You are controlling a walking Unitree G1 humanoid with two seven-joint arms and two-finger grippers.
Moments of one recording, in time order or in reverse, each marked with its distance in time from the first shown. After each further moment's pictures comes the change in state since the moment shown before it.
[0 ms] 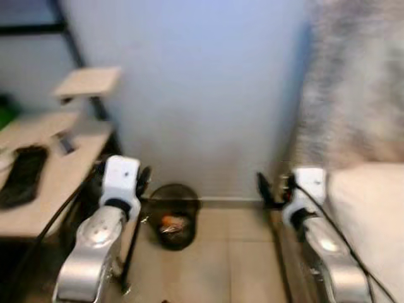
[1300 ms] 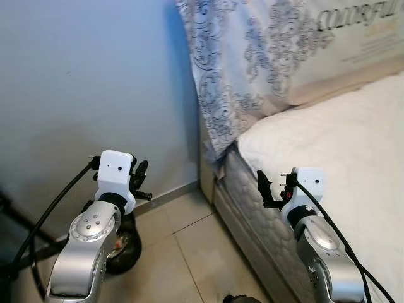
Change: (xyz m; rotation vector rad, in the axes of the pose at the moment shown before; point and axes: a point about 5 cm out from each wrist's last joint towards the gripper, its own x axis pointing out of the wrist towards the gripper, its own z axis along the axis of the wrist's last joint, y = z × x) left arm 0.003 0.010 0.004 -0.042 -0.020 -0.011; right arm 0.002 0.003 0.002 0.023 -0.004 -0.023
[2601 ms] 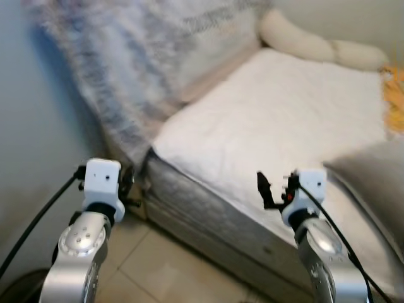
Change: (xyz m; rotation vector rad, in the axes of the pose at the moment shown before) left arm -0.016 0.008 -0.008 0.042 -0.007 0.104; right arm -0.005 -0.002 0.000 0.023 -0.010 0.004
